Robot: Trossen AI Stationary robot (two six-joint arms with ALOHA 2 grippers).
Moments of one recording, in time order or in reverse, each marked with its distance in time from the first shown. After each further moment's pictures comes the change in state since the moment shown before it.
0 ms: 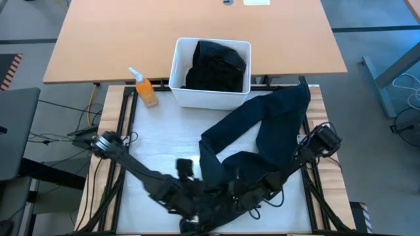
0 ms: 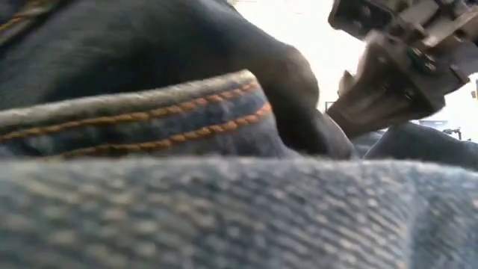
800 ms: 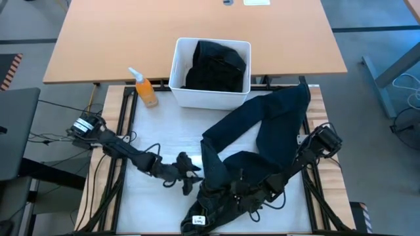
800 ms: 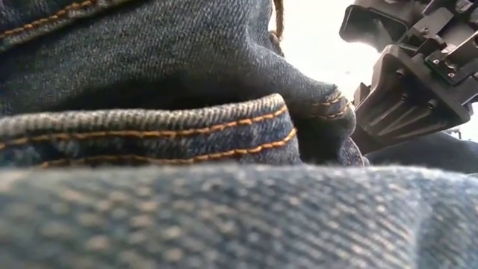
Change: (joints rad) left arm 0.164 -0.339 -1.210 1.795 0.143 -0.175; right arm 0.026 0.000 -0.001 -0.054 0.008 0.126
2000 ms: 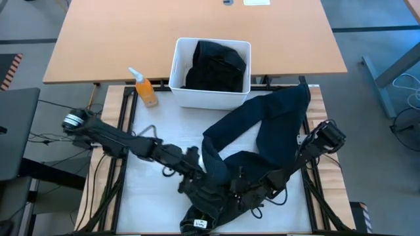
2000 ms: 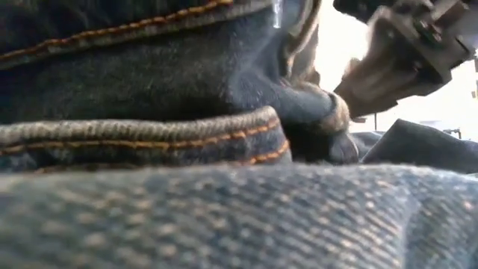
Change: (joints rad) left arm 0.129 -0.176 0.311 -0.403 0.450 0.213; right arm -0.031 -0.082 -0.001 -0.001 -0.003 -0.150
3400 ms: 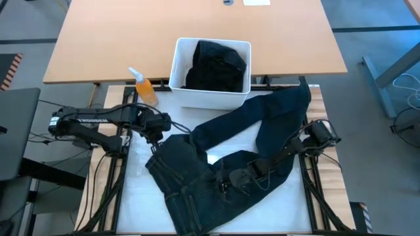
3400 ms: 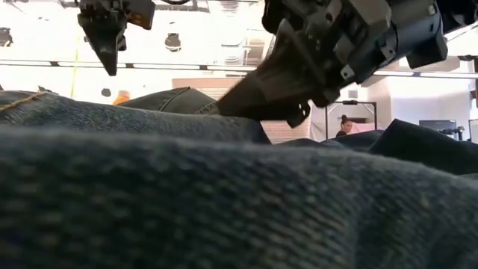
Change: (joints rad) left arm 0.339 -0.200 0.193 -1.293 -0.160 0.041; right arm -0.203 0.113 0.012 0.375 -0.341 -0.188
